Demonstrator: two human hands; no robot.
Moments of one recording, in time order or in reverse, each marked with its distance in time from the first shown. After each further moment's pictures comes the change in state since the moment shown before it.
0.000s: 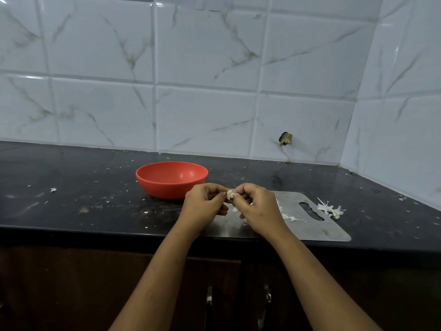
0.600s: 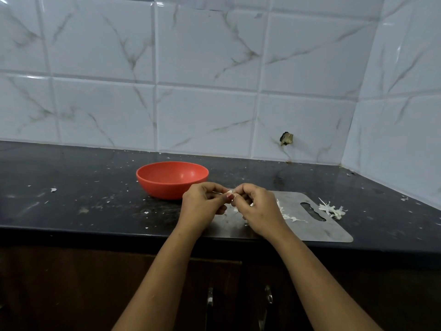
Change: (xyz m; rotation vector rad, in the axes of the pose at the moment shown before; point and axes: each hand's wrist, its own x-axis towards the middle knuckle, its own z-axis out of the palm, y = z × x) left_hand -0.002 0.004 0.000 -0.067 0.053 -0.005; right_hand 0.001 0.000 0.000 -0.046 -0.030 -0.009
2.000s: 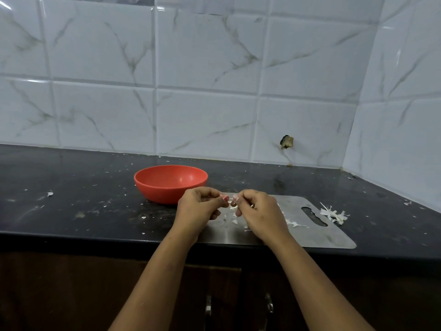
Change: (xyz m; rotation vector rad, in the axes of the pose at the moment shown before) left_hand 0.004 -0.003 -0.004 -0.086 0.003 -0.082; right_hand 0.001 0.006 -0.002 -0.196 0.017 0.067
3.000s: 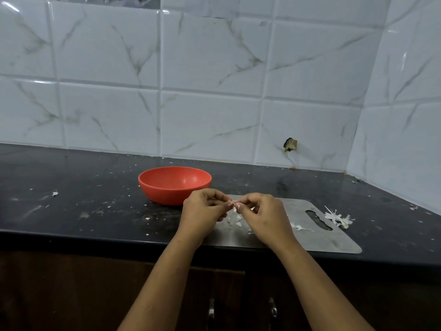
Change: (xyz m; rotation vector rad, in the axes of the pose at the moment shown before) left_hand 0.000 -0.002 0.003 0.106 0.028 0.060; right_hand 0.002 0.002 0.002 0.004 0.031 -0.021
